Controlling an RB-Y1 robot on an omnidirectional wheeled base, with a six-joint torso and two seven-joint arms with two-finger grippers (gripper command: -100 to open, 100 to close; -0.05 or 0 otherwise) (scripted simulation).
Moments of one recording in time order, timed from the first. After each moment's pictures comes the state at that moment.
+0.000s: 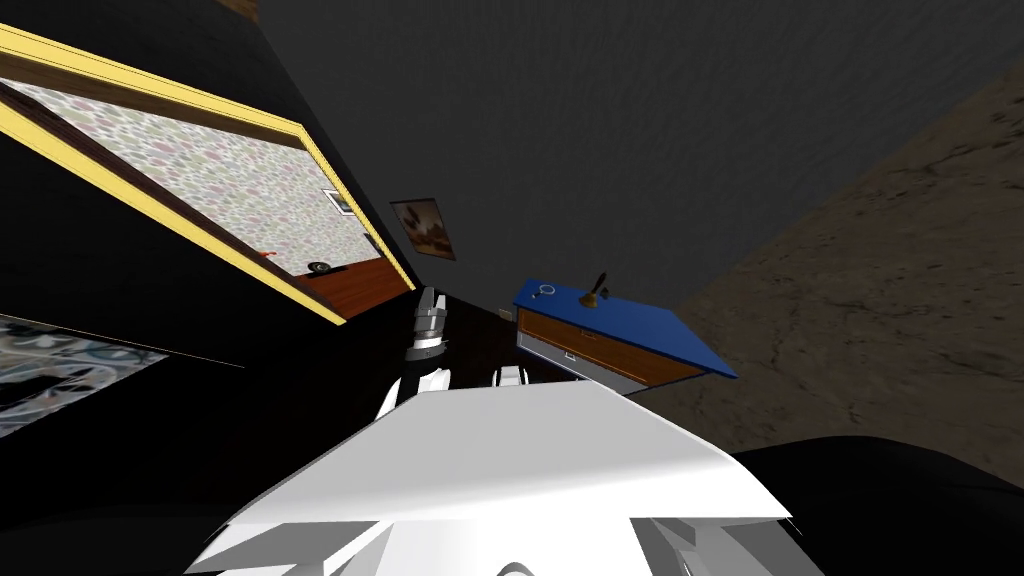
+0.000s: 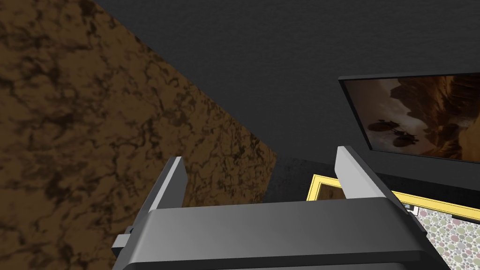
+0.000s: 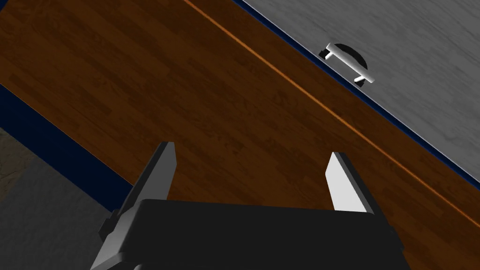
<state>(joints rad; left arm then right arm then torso) 0.50 0.01 -0.06 -2.20 -0.12 -0.49 -0.06 0.41 -0.33 0.58 -1.19 1.35 1.06 -0.12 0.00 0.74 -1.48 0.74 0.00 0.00</state>
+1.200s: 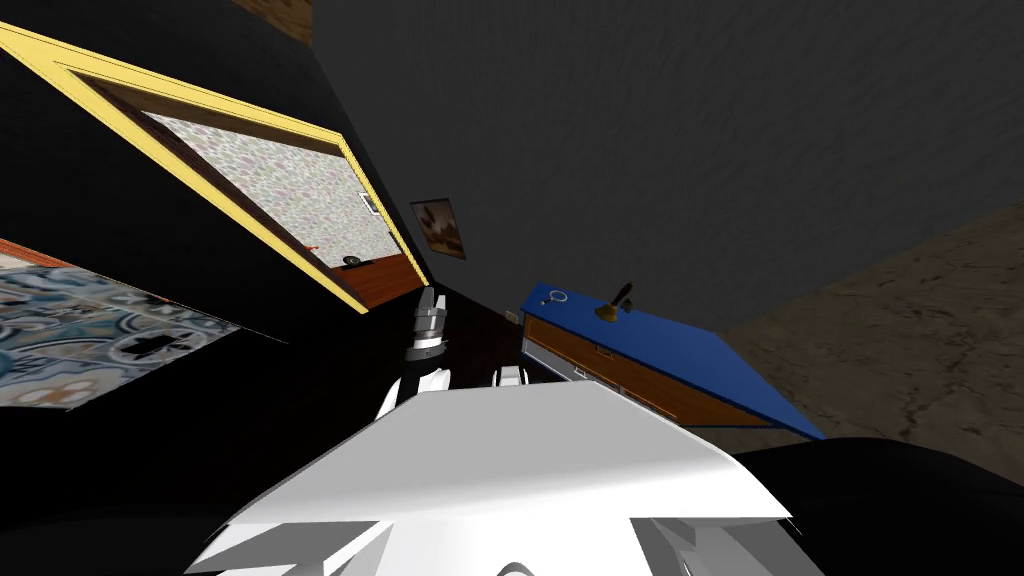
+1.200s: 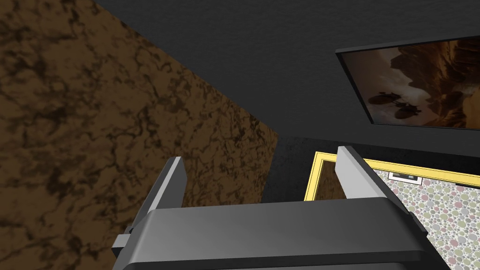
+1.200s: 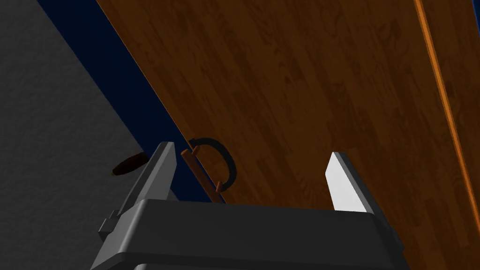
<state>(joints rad) 0.50 0.01 -0.06 -2.20 -0.12 -0.49 -0.06 0.38 -0.36 0.65 -0.96 1.62 1.37 -0.10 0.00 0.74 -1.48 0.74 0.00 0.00</state>
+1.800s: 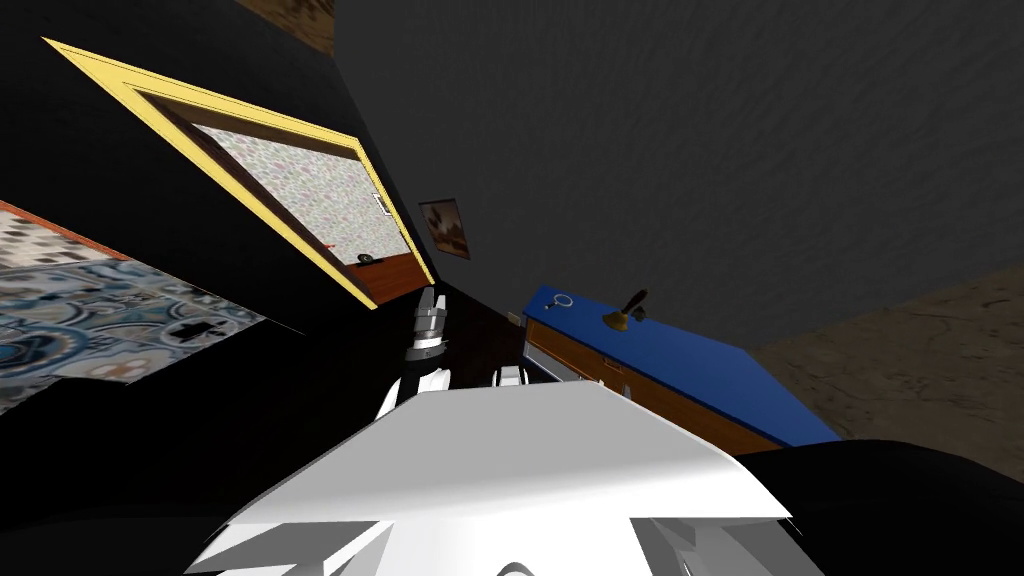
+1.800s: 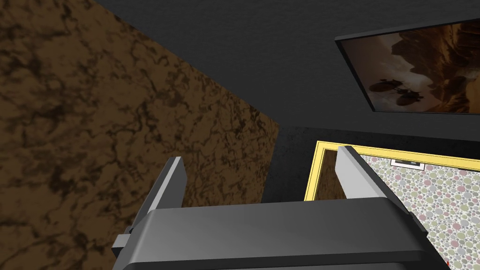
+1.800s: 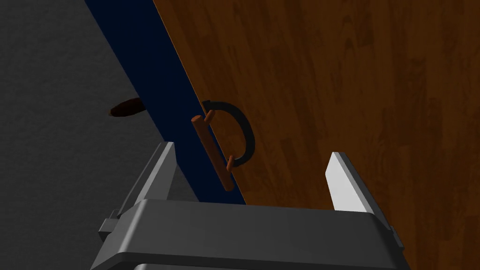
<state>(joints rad) 0.50 0.01 -0.06 -2.20 -0.12 -0.49 -0.06 0.35 -0.36 0.68 -0.81 1.74 1.53 -0.11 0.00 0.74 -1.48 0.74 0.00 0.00</state>
